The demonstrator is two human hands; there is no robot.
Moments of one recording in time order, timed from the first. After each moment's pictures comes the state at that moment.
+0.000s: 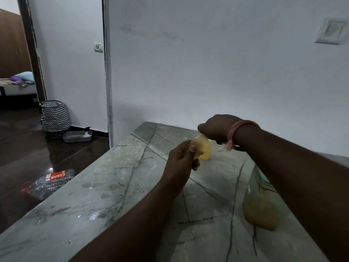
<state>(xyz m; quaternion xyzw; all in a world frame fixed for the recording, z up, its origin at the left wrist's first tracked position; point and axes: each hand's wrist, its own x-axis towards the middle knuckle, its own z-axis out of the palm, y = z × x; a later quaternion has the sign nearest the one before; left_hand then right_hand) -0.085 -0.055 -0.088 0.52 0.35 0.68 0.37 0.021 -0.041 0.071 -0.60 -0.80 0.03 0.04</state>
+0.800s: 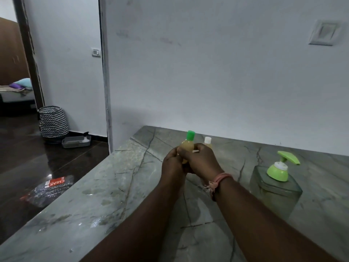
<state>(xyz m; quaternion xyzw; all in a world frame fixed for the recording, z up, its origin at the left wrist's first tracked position) -0.086 -0.057 -0.076 0.30 0.37 0.72 0.50 -0.014 -0.032 -0.045 -0.51 -0.62 0.40 0.44</state>
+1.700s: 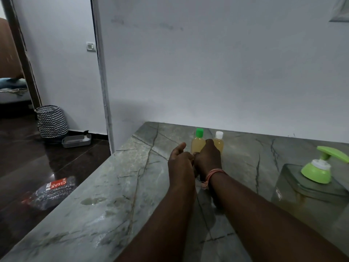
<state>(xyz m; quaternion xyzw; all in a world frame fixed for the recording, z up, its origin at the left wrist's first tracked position) -0.093 -0.033 -0.089 0.24 0.45 0.72 0.47 -0.043 0.040 -0.090 -0.64 -0.63 0.18 0.41</state>
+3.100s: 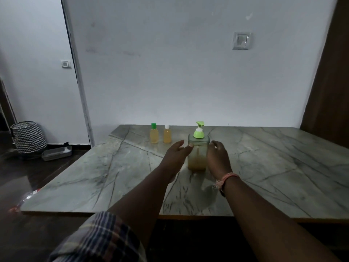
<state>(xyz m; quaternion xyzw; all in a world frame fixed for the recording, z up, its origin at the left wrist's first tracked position) 0.031 -0.161 -0.066 0.53 0.46 0.52 0.48 0.171 -0.171 -0.053 -0.60 -0.50 0.30 0.56</state>
